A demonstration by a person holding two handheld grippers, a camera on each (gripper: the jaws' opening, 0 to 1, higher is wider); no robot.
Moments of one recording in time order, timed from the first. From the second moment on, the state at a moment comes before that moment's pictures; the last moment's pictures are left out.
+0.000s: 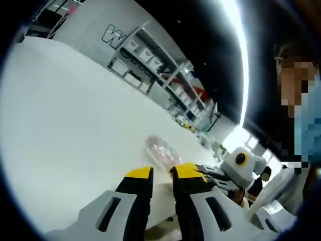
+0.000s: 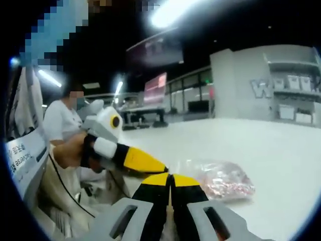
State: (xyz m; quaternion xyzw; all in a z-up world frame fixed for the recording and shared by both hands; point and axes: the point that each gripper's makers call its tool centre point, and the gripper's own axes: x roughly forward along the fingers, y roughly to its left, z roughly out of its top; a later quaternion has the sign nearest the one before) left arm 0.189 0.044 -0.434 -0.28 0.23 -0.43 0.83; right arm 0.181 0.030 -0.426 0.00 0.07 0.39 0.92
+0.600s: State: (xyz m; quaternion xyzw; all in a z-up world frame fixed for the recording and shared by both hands) left arm 0.175 0.040 -0.434 -0.29 0.25 -0.44 0.81; right arm 0.180 0.031 -0.426 0.00 0.07 0.40 0.91
